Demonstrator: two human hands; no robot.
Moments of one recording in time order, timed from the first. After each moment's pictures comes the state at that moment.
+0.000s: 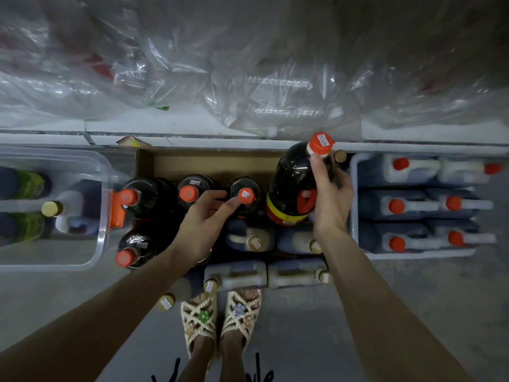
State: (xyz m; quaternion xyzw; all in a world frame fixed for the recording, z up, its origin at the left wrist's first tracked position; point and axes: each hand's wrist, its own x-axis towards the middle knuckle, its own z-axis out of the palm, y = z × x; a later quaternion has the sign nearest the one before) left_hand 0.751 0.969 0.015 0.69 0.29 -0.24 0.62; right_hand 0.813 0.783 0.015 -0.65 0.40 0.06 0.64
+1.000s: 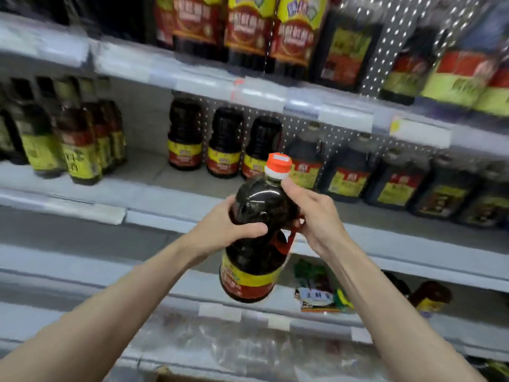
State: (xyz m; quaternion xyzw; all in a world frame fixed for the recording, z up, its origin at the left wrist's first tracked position) left_hand 0.818 1.029 0.691 0.72 -0.09 0.02 0.69; right_hand 0.844 0.858 0.748 -0.72 -0.12 0.08 0.68
